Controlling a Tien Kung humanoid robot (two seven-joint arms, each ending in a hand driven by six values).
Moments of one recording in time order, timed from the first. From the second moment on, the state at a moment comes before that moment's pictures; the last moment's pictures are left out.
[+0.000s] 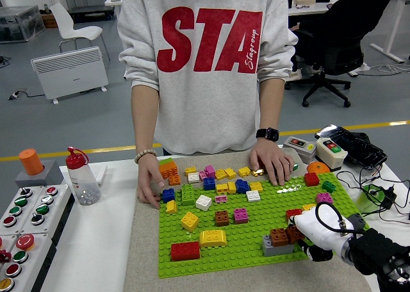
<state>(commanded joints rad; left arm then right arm) -0.19 0.06 -1.28 -0.18 1.47 0.00 0.25 0.77 -0.69 0.32 1.61 -2.00 0.08 -0.53</state>
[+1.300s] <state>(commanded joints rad) -0.20 0.06 -1.28 -0.18 1.47 0.00 0.24 0.78 -0.70 0.34 1.66 -2.00 0.10 -0.55</state>
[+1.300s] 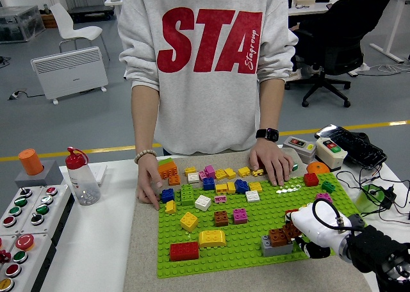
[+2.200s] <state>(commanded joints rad) -0.20 0.06 -1.28 -0.18 1.47 0.00 0.24 0.76 -0.71 0.38 1.65 -1.93 0.10 -0.52</state>
